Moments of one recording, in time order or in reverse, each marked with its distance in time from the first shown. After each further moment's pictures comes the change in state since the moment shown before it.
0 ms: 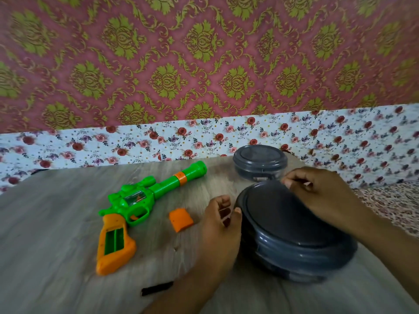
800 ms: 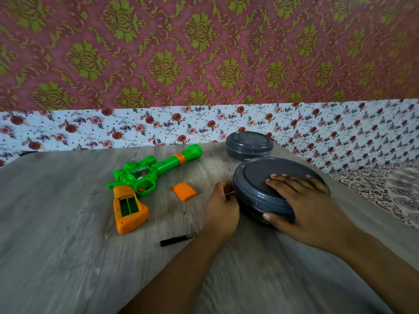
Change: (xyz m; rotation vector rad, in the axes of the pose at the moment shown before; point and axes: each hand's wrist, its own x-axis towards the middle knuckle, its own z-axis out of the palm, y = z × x) left_hand -0.016 -0.016 -0.015 0.086 -0.133 0.006; right_hand -0.091 -0.042 0.024 -0.635 -0.152 -0.070
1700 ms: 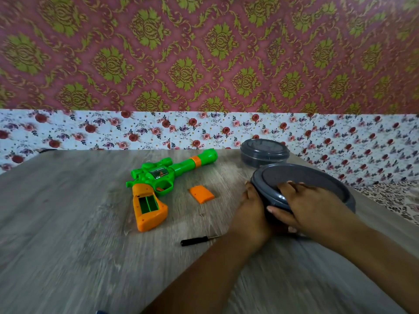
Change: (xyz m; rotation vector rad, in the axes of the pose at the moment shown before) left_hand -0.002 -0.004 0.000 0.263 -0.286 0.204; right_hand 0.026 -0.034 -0.003 -0.165 0.042 -0.110
